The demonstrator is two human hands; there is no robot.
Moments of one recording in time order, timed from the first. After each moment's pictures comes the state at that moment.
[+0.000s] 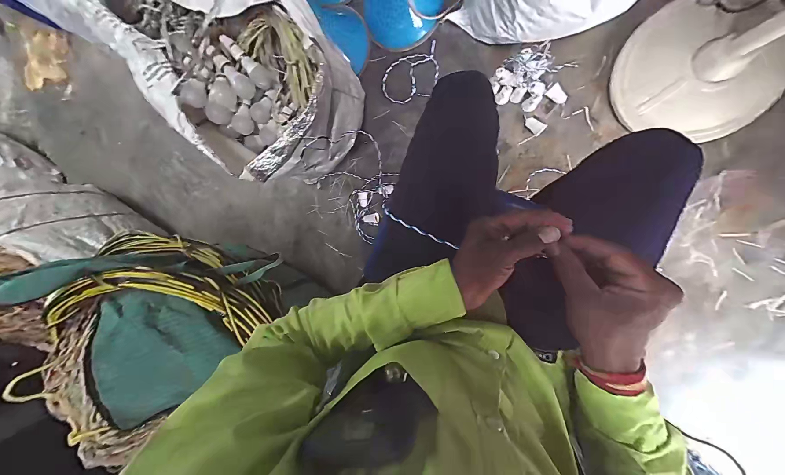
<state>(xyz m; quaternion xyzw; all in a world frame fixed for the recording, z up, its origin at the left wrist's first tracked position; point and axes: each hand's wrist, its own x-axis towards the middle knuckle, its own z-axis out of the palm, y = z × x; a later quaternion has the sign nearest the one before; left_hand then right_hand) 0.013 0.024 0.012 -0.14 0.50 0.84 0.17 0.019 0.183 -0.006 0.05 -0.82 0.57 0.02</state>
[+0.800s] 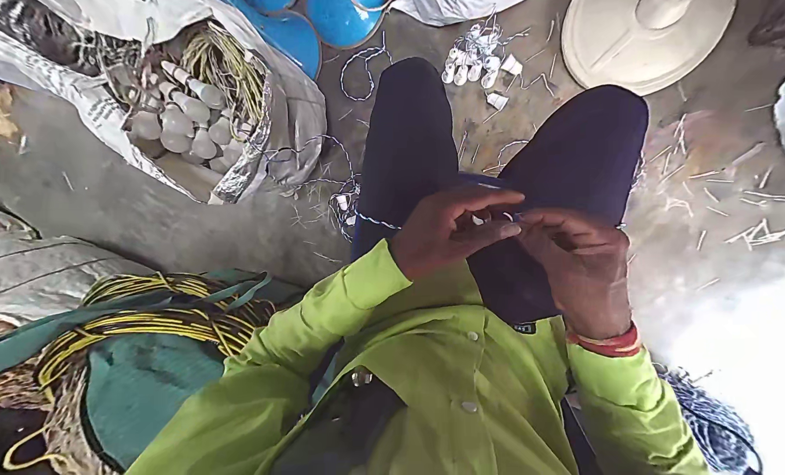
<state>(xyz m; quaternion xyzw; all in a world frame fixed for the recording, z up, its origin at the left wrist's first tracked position) -0.007 -0.012 -0.004 0.14 0.74 0.65 0.13 0.018 0.200 -0.008 0.03 -0.74 0.67 -0.08</state>
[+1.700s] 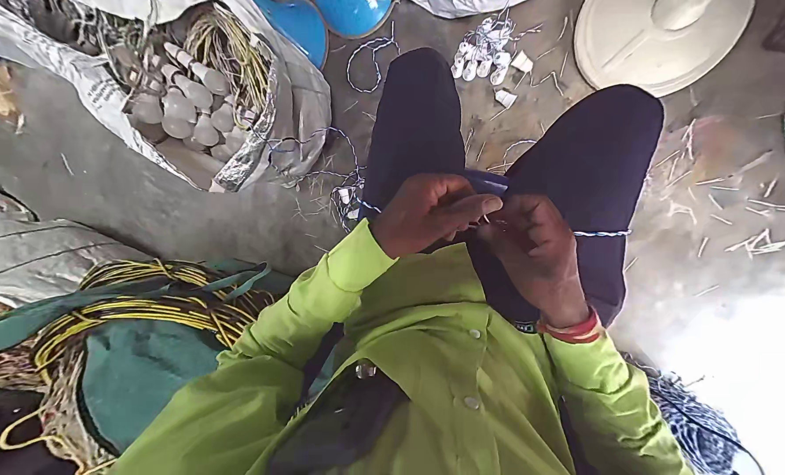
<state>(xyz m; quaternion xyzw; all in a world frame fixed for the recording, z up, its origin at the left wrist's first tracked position) -0.016 -0.039 0.003 0.08 0.71 0.67 0.19 0.017 0.173 -0.020 0.10 -0.75 0.64 -0.13</state>
